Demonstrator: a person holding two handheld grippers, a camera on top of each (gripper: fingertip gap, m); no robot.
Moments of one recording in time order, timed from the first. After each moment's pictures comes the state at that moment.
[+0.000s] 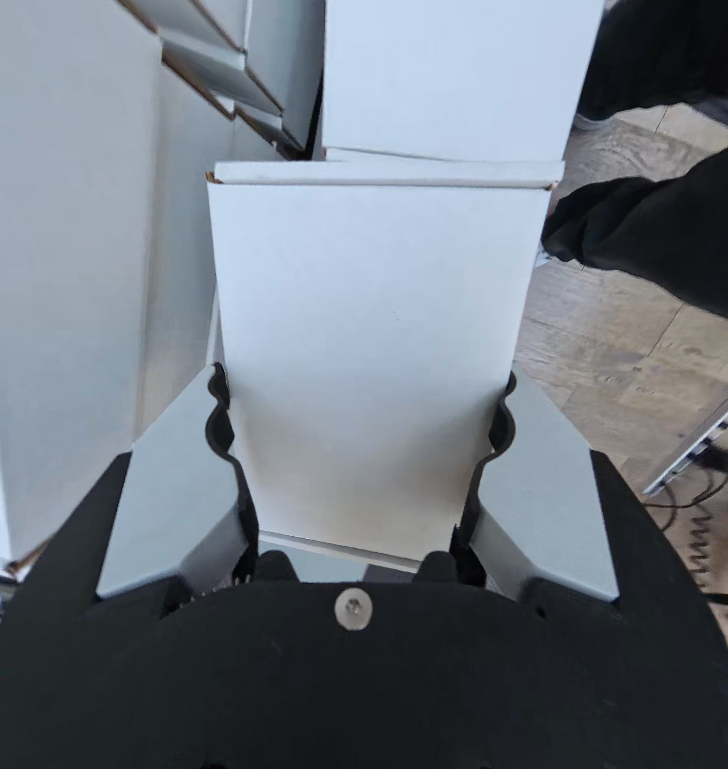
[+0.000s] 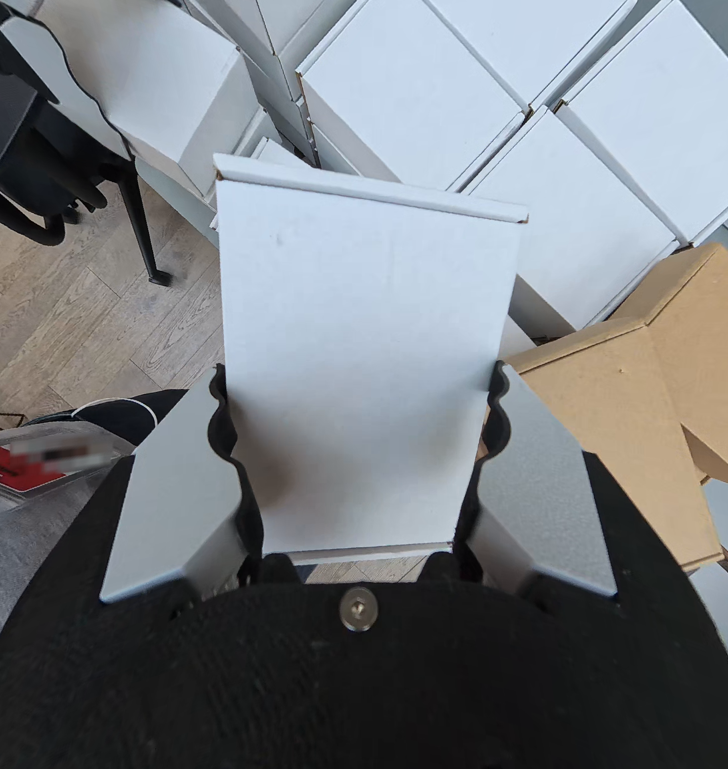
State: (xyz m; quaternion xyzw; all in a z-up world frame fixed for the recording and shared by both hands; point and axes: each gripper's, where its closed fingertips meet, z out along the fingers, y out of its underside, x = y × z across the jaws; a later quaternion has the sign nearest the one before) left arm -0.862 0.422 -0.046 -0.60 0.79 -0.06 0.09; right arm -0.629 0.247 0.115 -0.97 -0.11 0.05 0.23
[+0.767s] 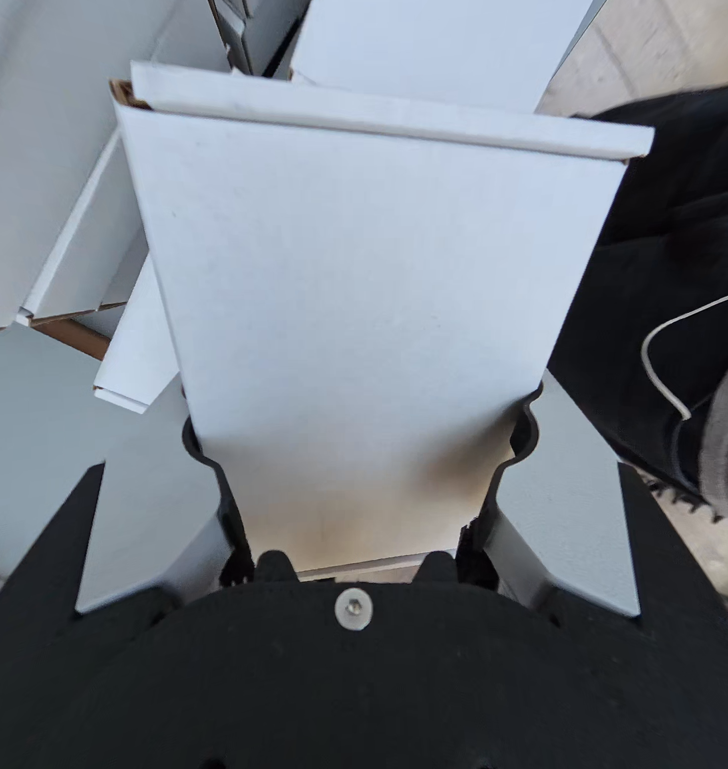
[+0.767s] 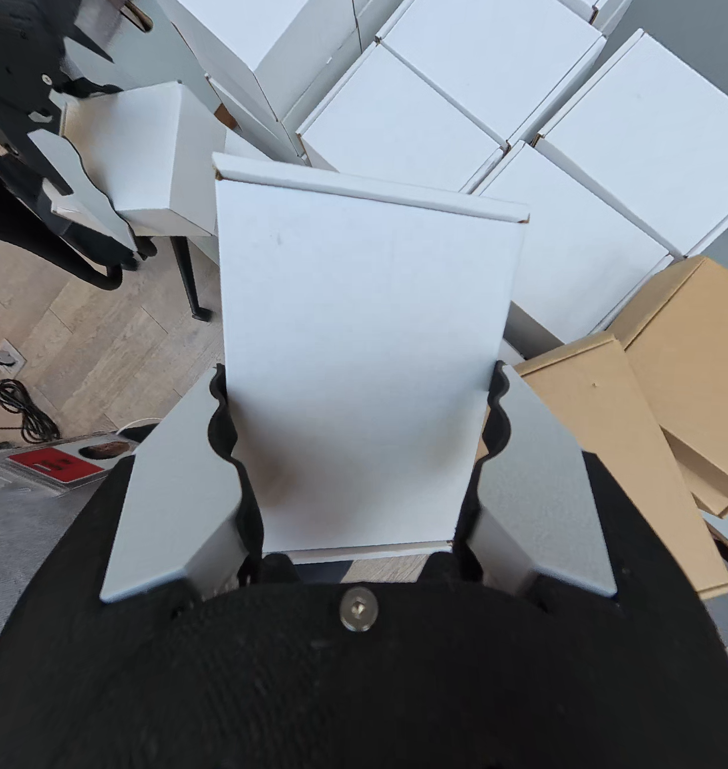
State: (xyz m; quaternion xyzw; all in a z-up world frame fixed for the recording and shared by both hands) left arm -0.882 0.382 -0.046 -0.74 0.65 -0.15 0.02; right arm -0.610 0.258 0.127 -0.96 -0.09 0.10 0.26
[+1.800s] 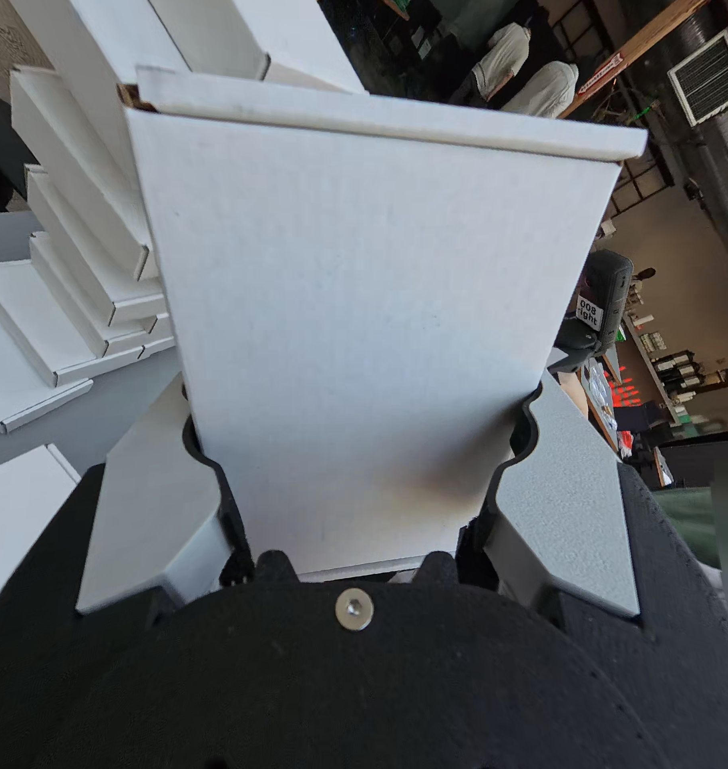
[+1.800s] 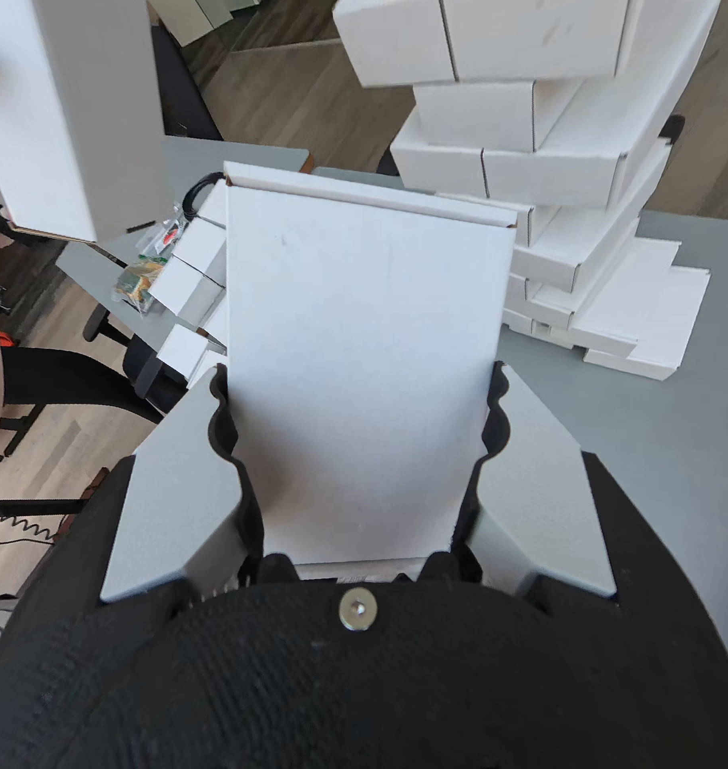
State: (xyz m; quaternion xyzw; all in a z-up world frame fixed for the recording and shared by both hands) left arm -0.330 0.359 0.364 -0.74 0.37 -0.53 0.16; right arm -0.182 0.209 0.303 -0.88 0.05 0.20 0.43
